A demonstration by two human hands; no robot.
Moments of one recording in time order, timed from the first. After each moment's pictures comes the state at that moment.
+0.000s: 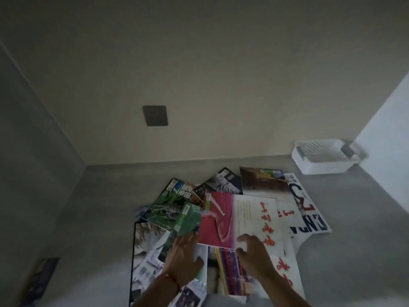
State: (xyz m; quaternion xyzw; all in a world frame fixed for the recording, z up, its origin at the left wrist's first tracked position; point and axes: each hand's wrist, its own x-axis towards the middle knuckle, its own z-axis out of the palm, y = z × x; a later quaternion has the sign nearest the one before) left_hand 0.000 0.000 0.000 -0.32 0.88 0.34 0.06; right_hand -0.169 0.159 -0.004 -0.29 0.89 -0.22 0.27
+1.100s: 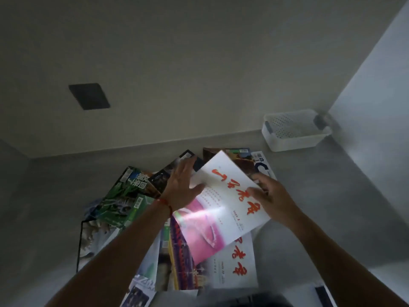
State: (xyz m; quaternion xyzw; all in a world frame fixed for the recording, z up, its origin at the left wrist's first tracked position) left_hand -0.209 -0.006 0.060 -0.26 0.90 0.35 -0.04; right_hand -0.367 0.232 0.069 -0.33 0.78 -0.45 0.28
